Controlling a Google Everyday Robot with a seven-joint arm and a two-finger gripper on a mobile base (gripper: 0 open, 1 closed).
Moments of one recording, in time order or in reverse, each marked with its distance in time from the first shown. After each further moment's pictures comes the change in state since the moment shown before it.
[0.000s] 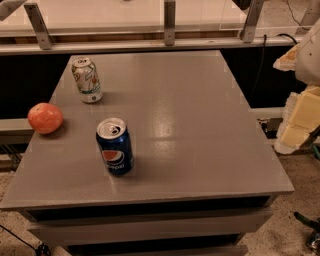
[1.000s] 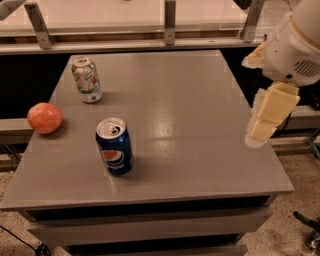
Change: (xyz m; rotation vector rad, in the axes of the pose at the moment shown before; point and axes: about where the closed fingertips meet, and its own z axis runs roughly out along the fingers) arm -0.046 -0.001 0.015 -0.032 -0.078 -0.076
